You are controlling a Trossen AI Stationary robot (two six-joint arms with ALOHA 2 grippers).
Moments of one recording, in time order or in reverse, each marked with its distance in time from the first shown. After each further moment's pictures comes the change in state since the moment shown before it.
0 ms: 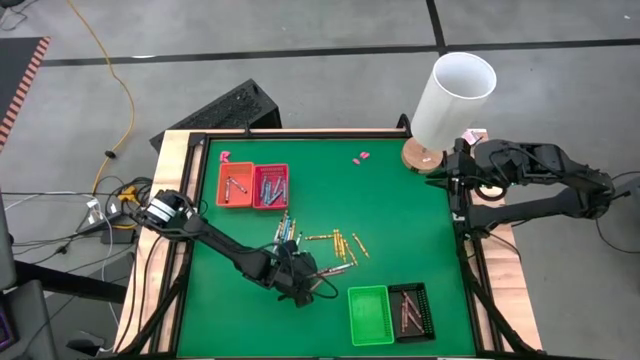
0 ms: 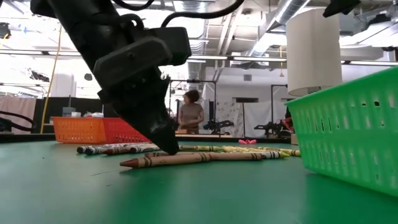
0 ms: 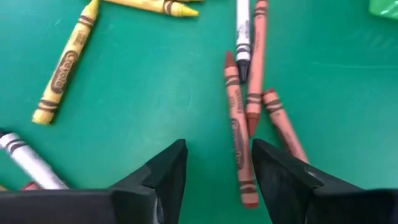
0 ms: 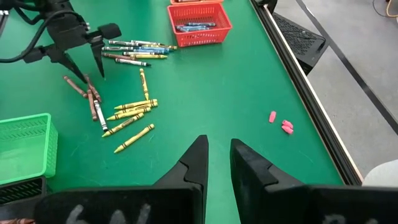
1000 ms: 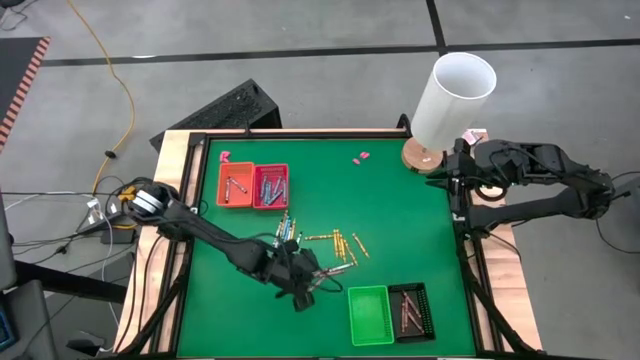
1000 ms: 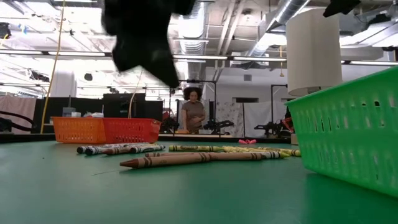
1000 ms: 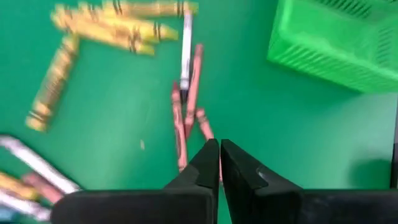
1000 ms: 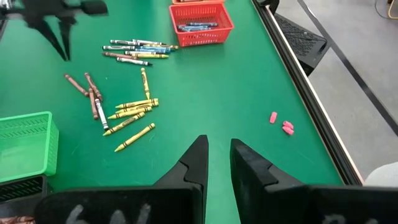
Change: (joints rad) left arm 0.016 -0.123 0.135 -0.190 0.174 -0.080; right arm 0.000 0.000 0.000 0.000 -0.005 -0.010
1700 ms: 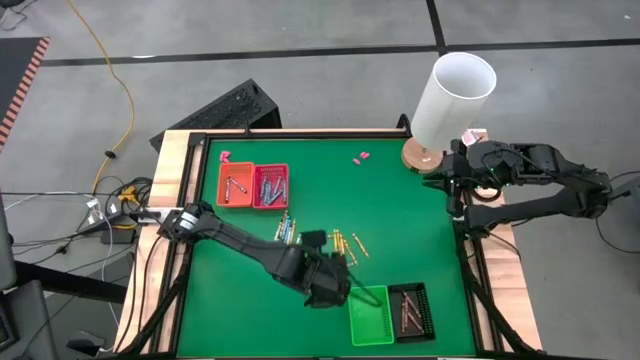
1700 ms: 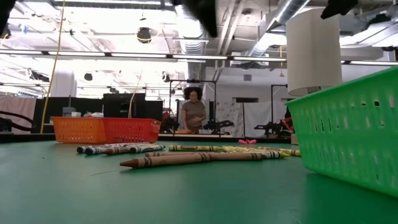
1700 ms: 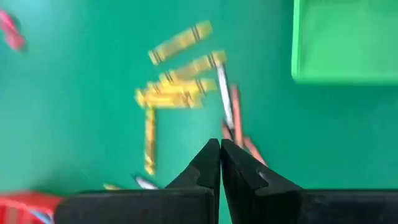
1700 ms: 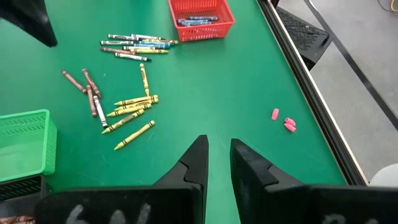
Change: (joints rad) left arm 0.011 0.362 0.876 -0.808 -0.151 0.318; right arm 0.000 0.000 0.000 -0.002 0.000 0.010
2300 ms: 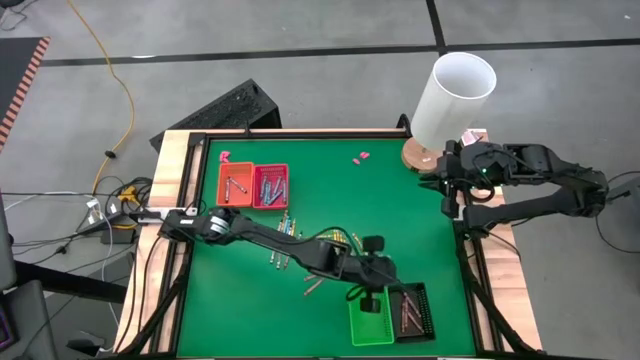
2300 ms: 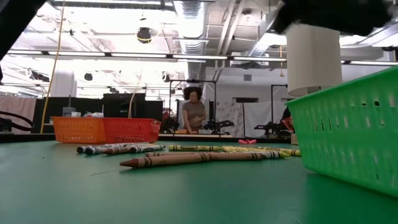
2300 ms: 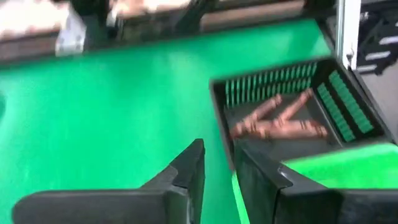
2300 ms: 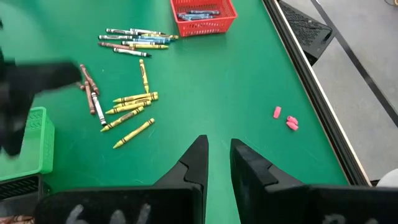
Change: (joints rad) left arm 0.118 0.203 0.086 0.724 0.183 0.360; right arm 0.000 0.000 0.000 0.000 0.000 0.000
